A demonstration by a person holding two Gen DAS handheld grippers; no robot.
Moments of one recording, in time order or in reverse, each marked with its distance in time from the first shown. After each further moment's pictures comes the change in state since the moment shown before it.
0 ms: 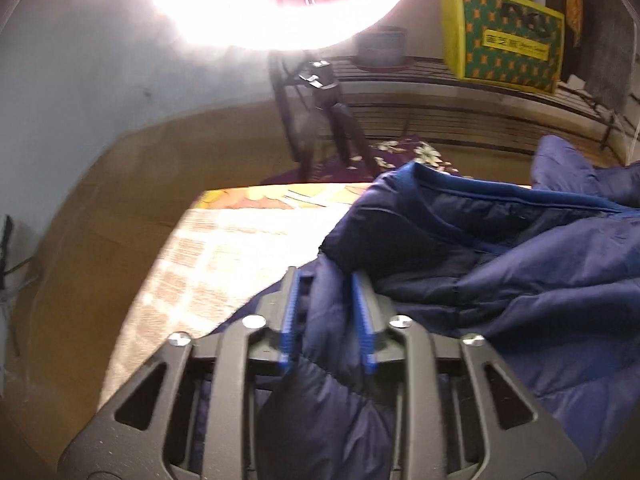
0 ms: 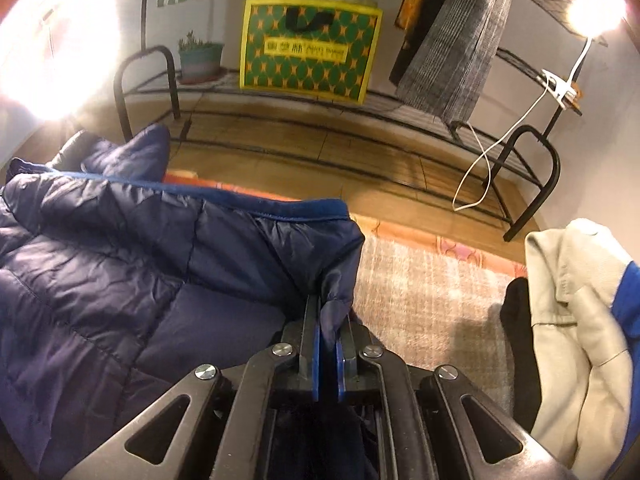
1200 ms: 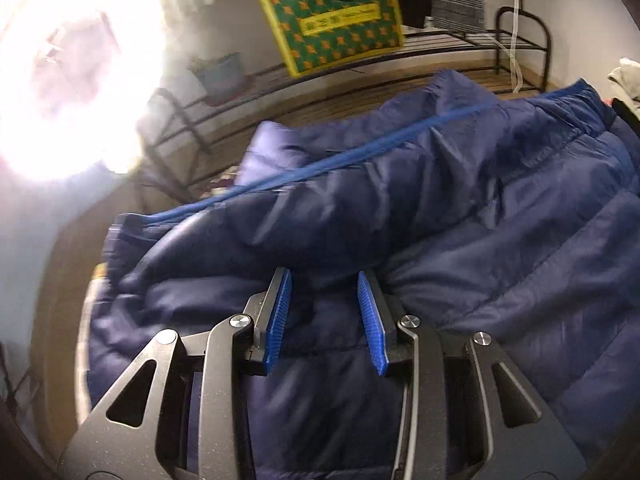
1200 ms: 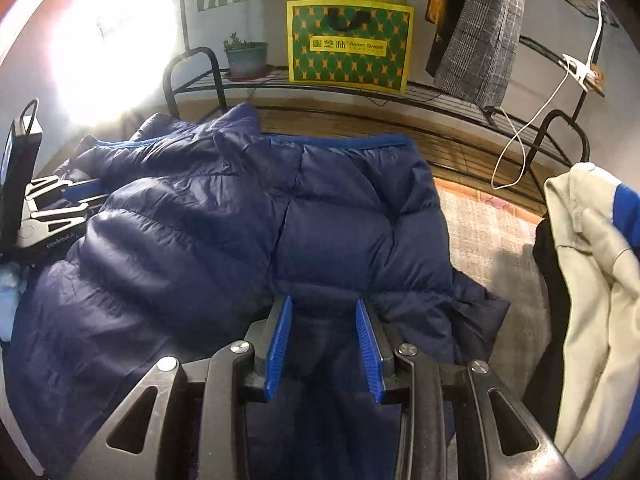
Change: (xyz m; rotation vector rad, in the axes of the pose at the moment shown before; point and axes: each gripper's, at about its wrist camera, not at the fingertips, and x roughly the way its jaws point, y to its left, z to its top) left arm -0.083 -0.169 -0.022 0.355 -0.057 -0.184; right arm -0.059 0.020 -0.048 0.011 -0.001 0.167
